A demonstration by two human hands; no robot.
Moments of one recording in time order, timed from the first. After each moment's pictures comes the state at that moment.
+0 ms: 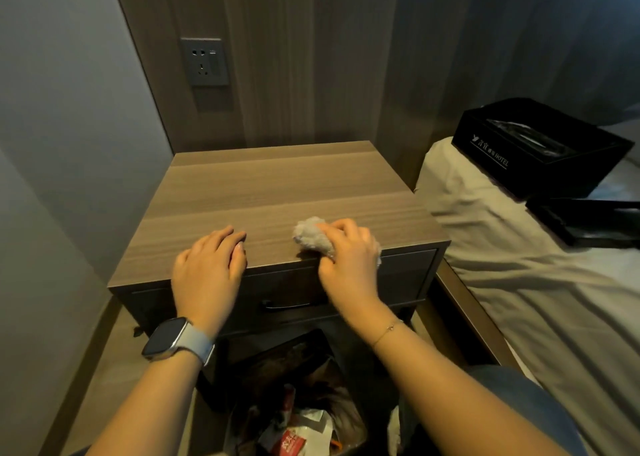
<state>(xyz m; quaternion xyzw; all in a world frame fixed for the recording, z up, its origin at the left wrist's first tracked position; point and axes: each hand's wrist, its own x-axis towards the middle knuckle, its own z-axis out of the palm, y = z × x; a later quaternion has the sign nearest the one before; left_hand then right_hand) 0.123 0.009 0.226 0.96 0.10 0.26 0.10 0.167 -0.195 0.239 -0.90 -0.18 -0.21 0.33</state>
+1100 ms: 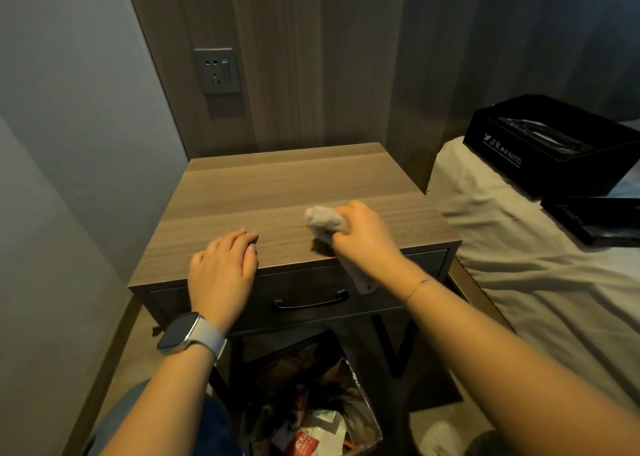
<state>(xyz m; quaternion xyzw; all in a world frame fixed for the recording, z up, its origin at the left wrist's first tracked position) 0.123 0.006 0.232 0.96 0.10 0.24 0.10 0.195 -0.206 0.288 -0.92 -0.23 -0.06 0.32</state>
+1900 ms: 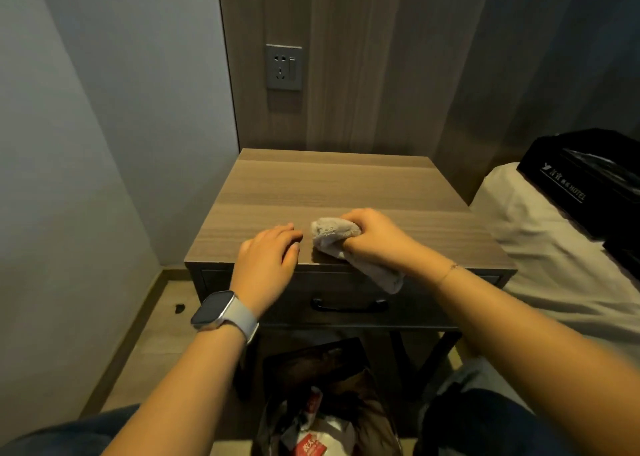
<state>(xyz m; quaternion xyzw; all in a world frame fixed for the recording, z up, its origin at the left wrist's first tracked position) 0.116 0.023 0.243 0.96 0.08 0.18 0.20 0.191 -0.154 0.314 -0.89 -0.33 0.08 0.29</state>
